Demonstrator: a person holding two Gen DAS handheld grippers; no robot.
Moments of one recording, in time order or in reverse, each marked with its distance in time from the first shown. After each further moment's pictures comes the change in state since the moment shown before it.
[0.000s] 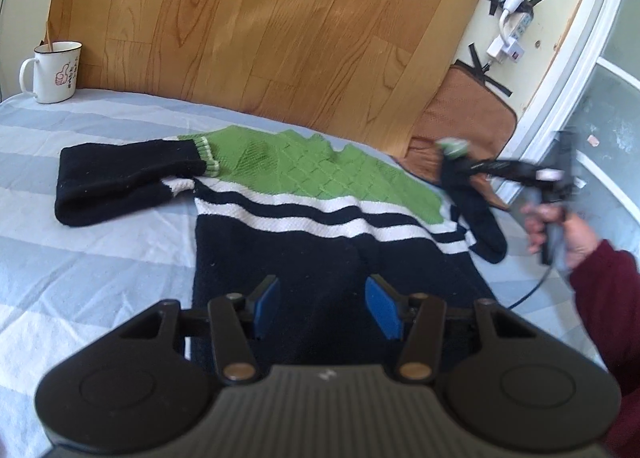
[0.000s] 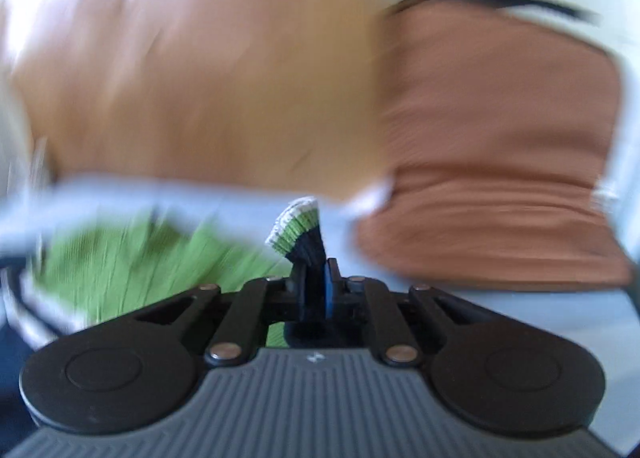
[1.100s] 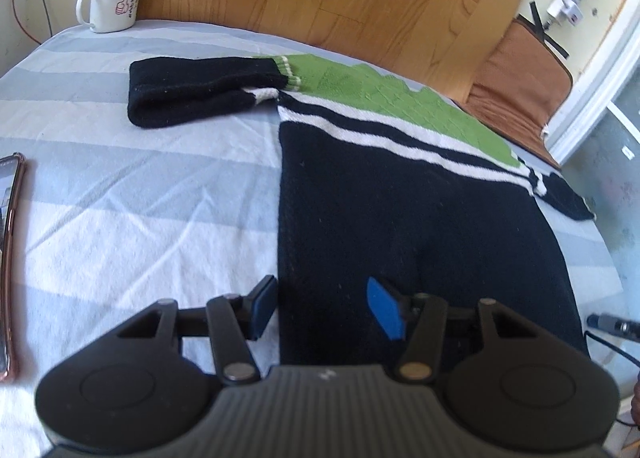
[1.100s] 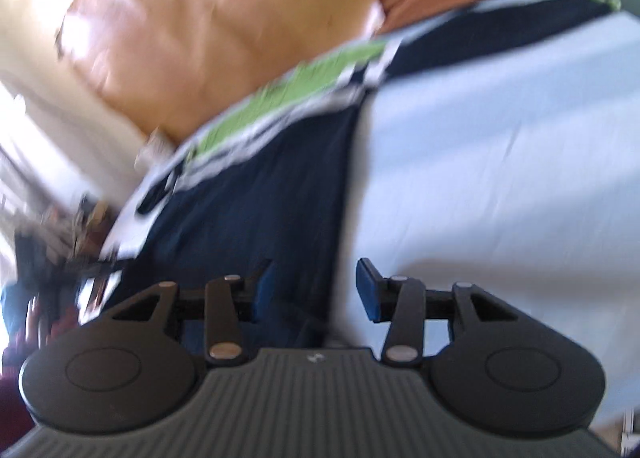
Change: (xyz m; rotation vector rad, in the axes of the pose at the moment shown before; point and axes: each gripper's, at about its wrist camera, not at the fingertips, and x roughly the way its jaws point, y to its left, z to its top) left arm -0.008 0.033 -0.038 -0.062 0.166 0.118; right arm -0.203 0.023 -0.203 0.284 0.375 0.339
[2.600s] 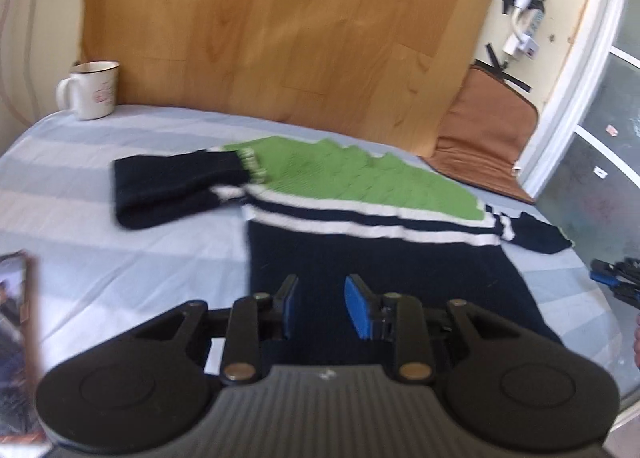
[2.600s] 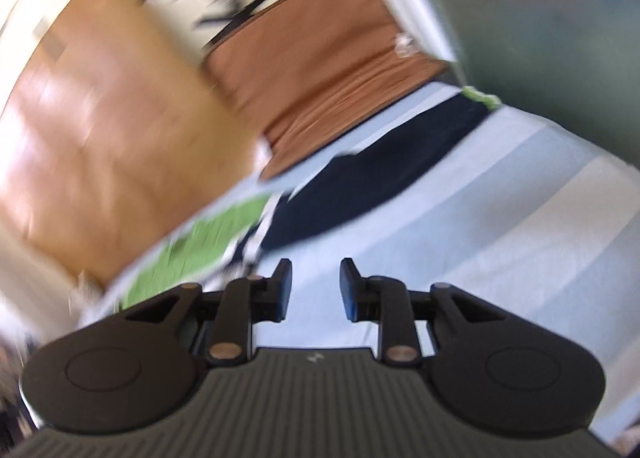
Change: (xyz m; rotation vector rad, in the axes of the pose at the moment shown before) left arm -0.030 -0.036 0.036 0.094 -0.179 -0.039; right arm -0.025 -0.106 0.112 0.319 -0.416 -0.221
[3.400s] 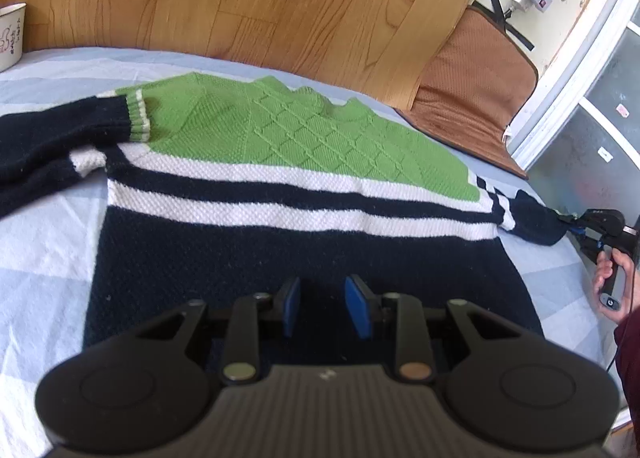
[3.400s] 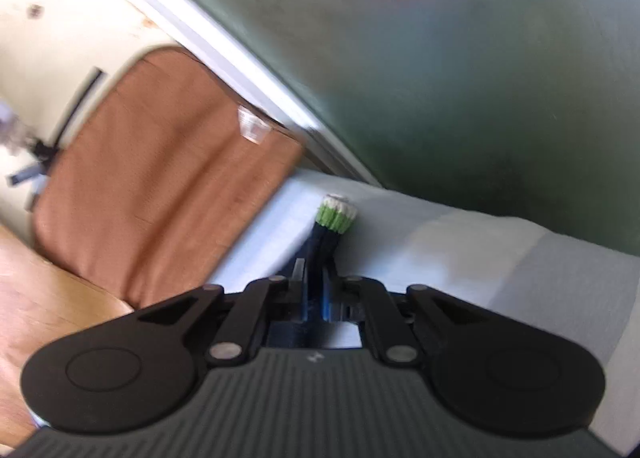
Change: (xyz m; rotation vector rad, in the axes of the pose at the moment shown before) left arm 0.119 -0.027 0.013 -0.044 0.152 -0.096; right arm 0.073 -0.053 0.085 0.199 -0.204 -0.173
